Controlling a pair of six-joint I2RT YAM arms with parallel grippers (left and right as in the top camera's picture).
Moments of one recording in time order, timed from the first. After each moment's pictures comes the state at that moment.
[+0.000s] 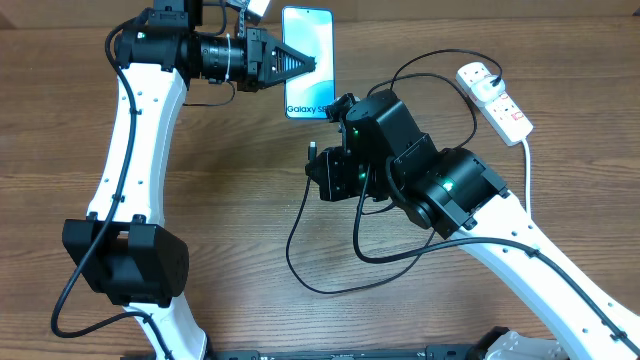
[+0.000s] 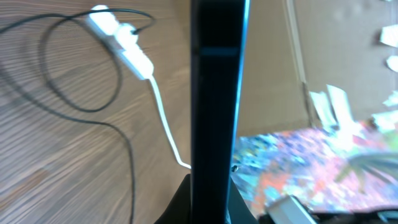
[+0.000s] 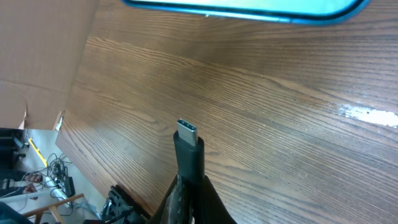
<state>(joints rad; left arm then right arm) -0.09 1.96 2.02 -1.04 1.25 -0.23 0.70 1.45 1.48 -0.84 -0.28 0.56</state>
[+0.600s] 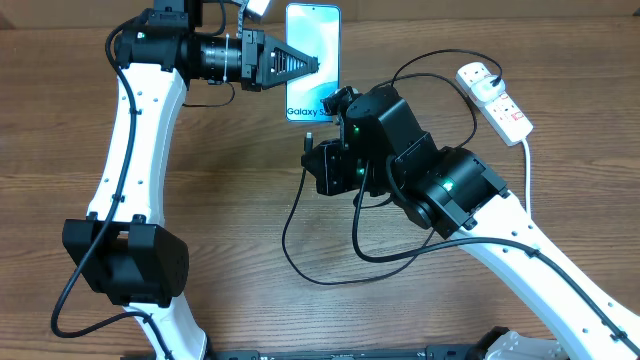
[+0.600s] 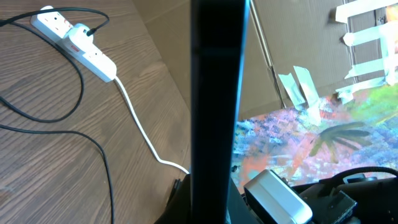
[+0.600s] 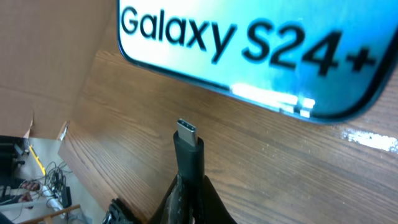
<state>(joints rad) -0.09 1.96 2.02 -1.05 1.38 -0.15 0.70 1.45 1.48 -0.76 -0.26 0.55</state>
